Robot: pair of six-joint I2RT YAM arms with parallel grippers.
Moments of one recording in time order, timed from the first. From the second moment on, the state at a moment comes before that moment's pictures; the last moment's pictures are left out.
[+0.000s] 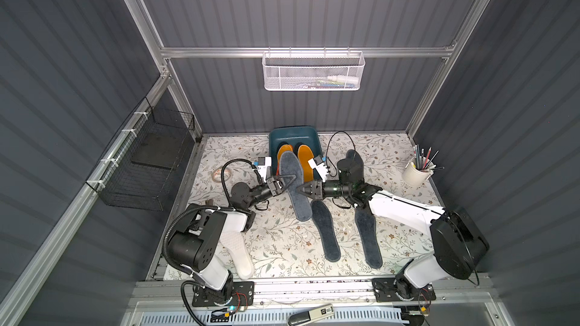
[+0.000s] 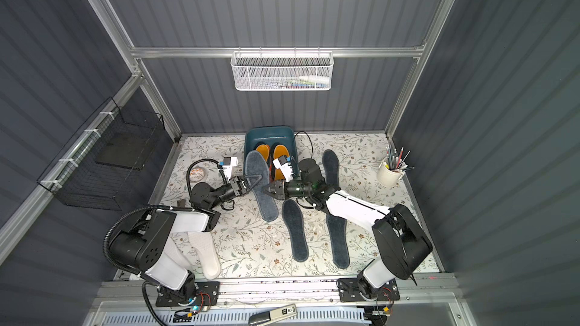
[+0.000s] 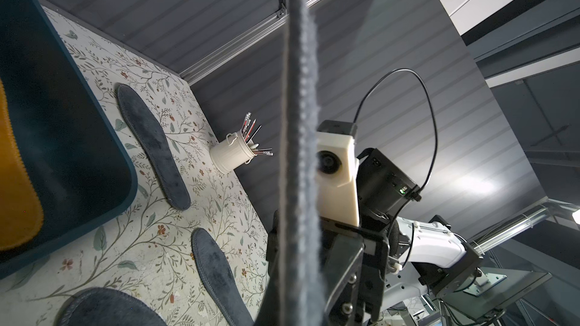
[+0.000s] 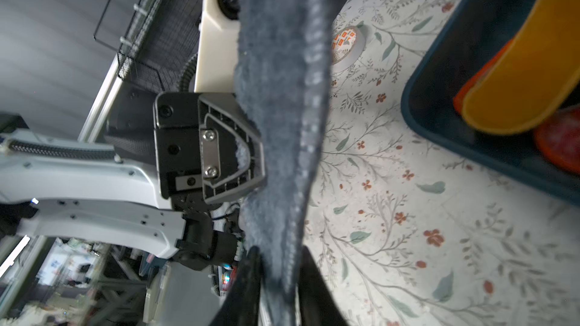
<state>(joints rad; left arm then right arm) -0.38 1.62 0.51 1.40 0.82 -1.25 0.65 1.54 0.93 0.25 -0.74 0.61</state>
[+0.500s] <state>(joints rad) -0.35 1.58 0.51 1.36 0.81 -1.25 0.58 1.59 1.14 -0.01 -0.57 0.59</state>
